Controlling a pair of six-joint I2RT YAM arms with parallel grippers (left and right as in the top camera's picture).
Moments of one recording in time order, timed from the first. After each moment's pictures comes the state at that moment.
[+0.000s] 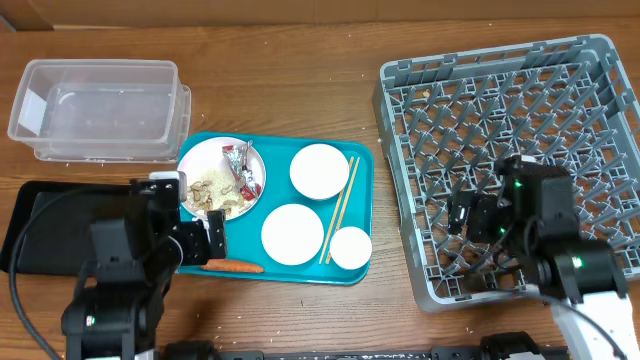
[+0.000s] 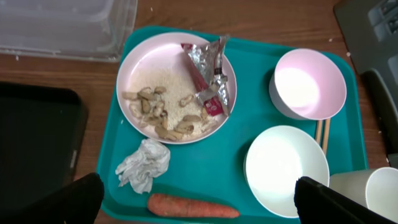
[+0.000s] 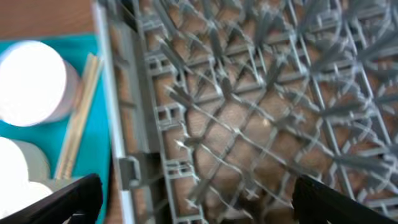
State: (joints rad) left arm 0.05 0.78 0.93 -0.99 0.12 -0.06; right arm 0.12 0.95 0.91 -0.95 -0.05 0.25
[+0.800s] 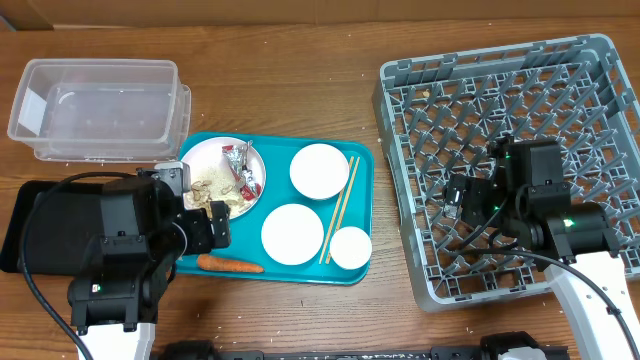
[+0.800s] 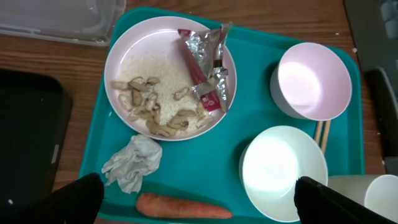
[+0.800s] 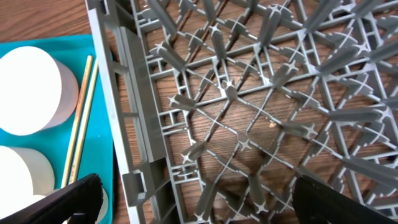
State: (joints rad) left arm 0.05 0.88 0.93 -0.96 0.14 -0.10; right arm 0.12 1.10 1.00 -0.98 -0.07 0.28
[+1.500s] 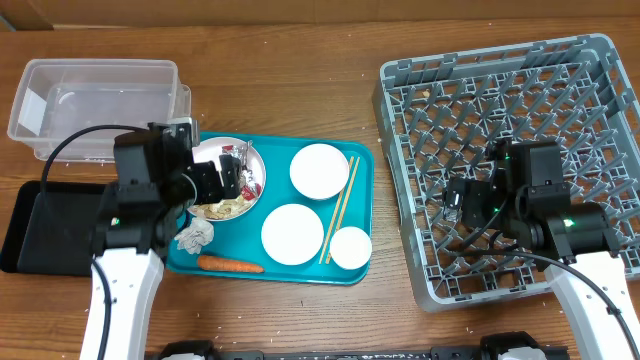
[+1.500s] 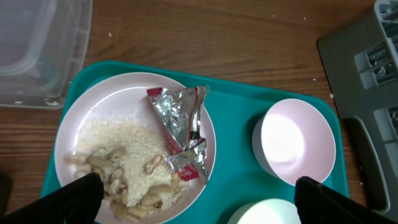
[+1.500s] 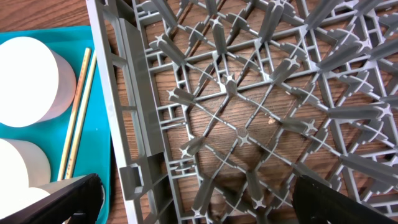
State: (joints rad) left arm 0.05 1.16 0.93 -0.61 0.24 -0.13; right arm 0.12 1.10 1.00 -0.99 -0.07 0.26
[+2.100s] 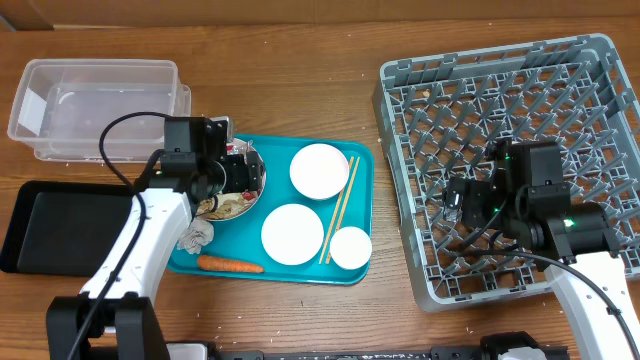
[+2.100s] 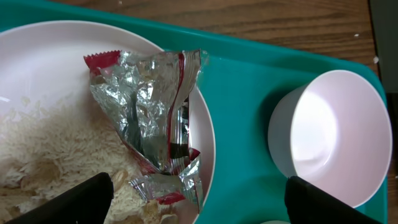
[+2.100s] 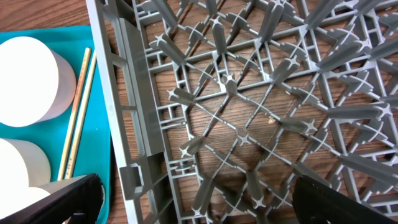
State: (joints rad) left arm -0.03 1.51 0.93 -0.46 0.27 -0.16; right arm 0.12 1.10 1.00 -0.99 -0.07 0.26
